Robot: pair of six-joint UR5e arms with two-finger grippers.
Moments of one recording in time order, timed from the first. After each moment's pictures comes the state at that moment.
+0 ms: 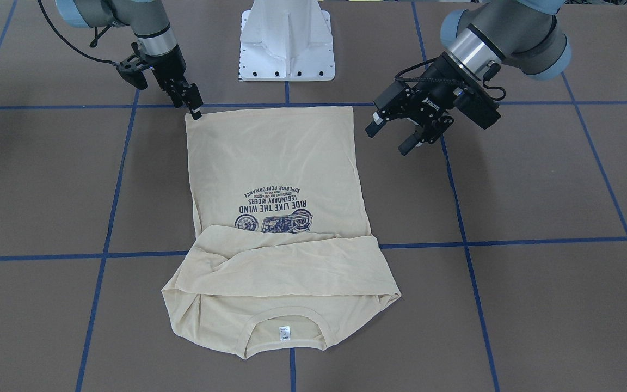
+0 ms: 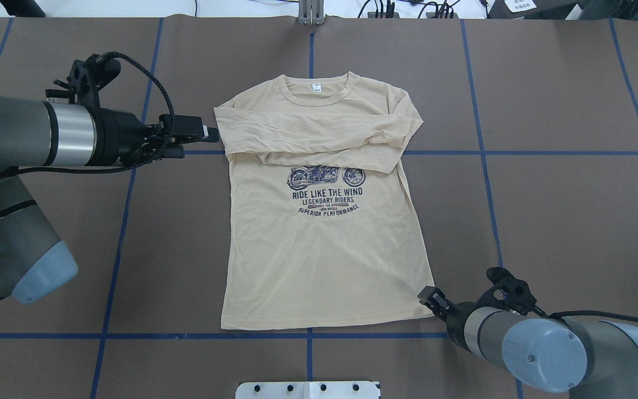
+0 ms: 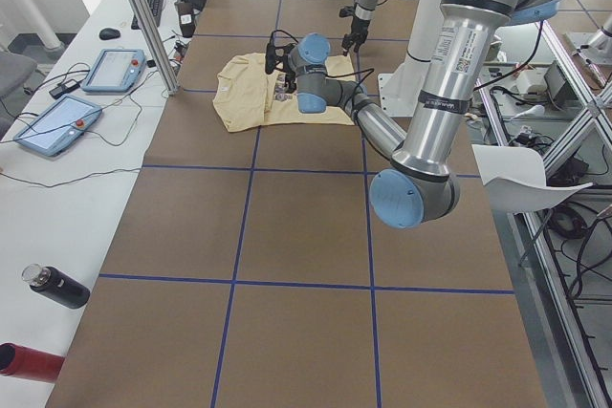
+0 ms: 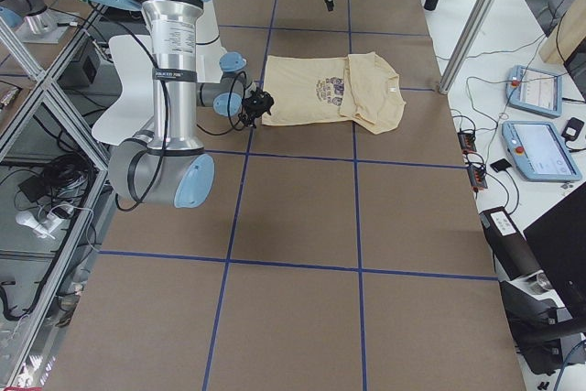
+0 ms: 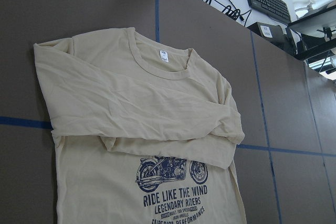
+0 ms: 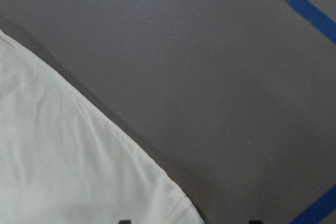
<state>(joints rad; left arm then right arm) -0.74 -1.87 -1.89 -2.44 -1.95 -1.47 0.13 -1.56 2.06 -1.19 1.43 2.25</state>
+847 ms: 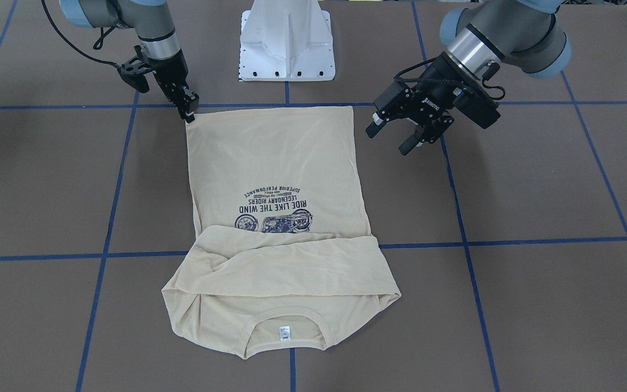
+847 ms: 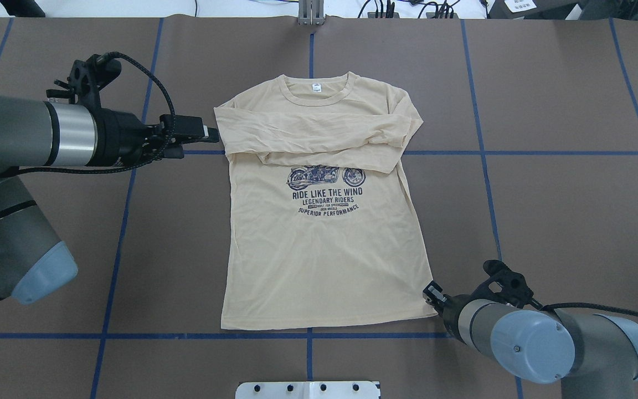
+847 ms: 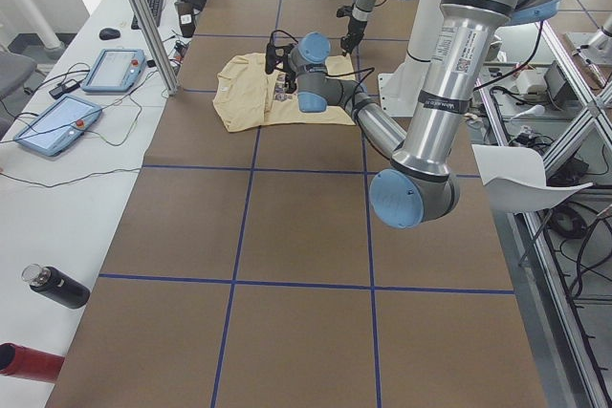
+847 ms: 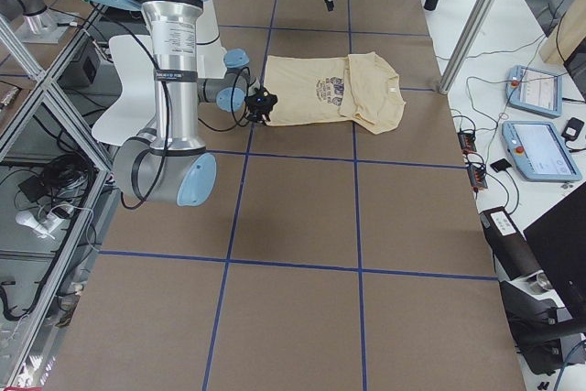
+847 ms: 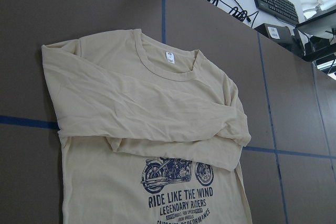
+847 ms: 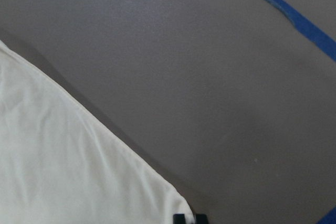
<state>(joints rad) -0.74 -1.88 -1.89 -2.42 -1.94 -1.47 0.15 -1.54 2.07 -1.26 1.44 2.24</state>
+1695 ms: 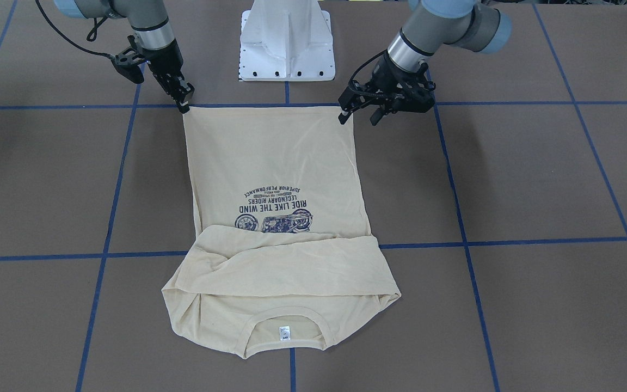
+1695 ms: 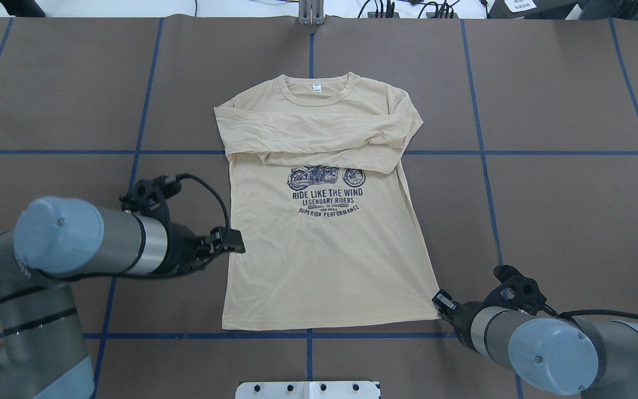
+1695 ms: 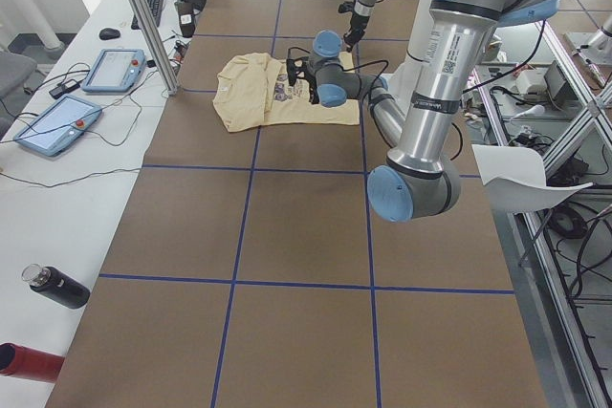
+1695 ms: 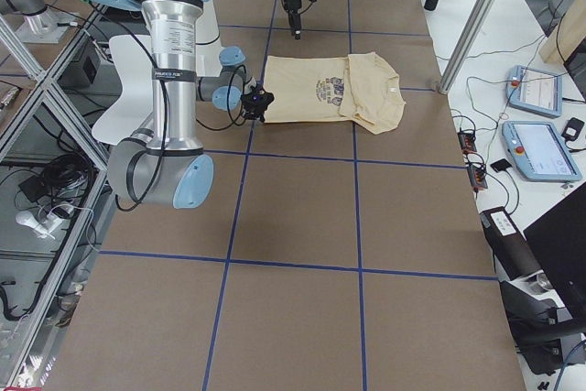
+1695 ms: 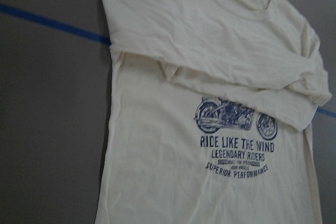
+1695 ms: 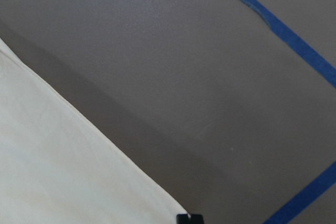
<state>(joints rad) -0.39 -1.81 -2.00 -2.05 -1.80 -1.69 0.13 -1.59 2.13 -1.25 1.43 2.24</state>
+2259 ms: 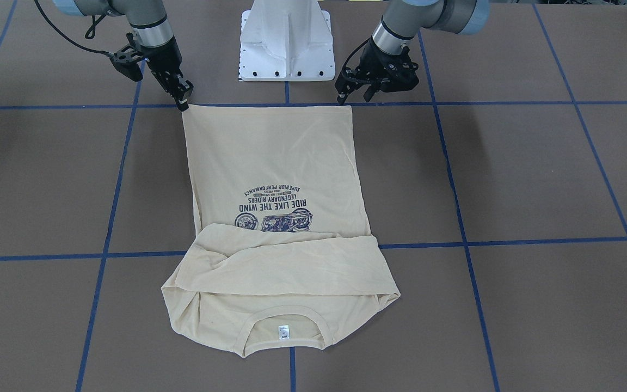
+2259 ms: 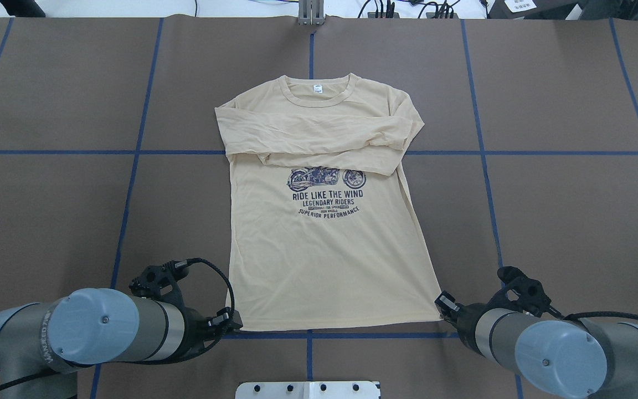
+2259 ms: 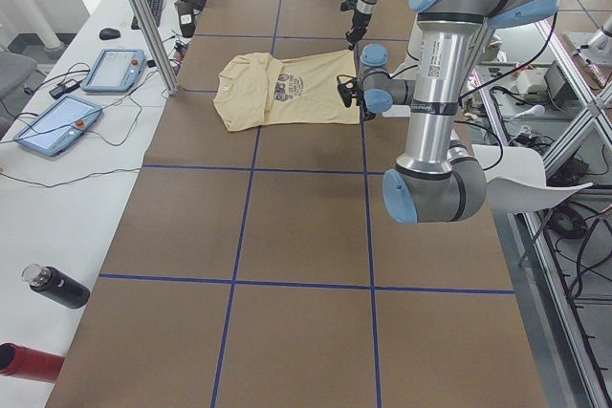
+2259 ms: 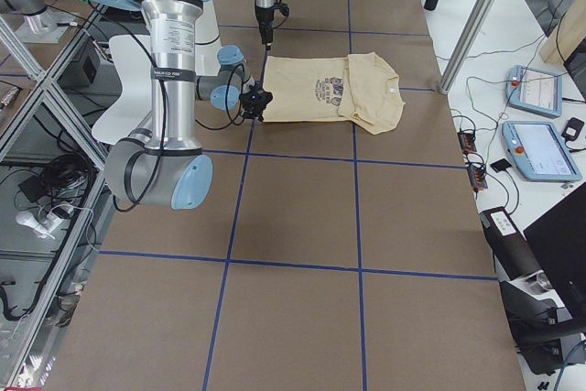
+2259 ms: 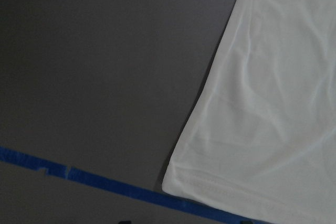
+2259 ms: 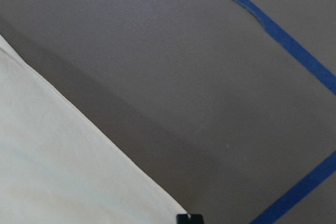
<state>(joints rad) -0.19 -1.78 -2.05 -1.90 -1.74 -1.87 0.13 -1.60 2.15 -1.26 1.43 2.24</state>
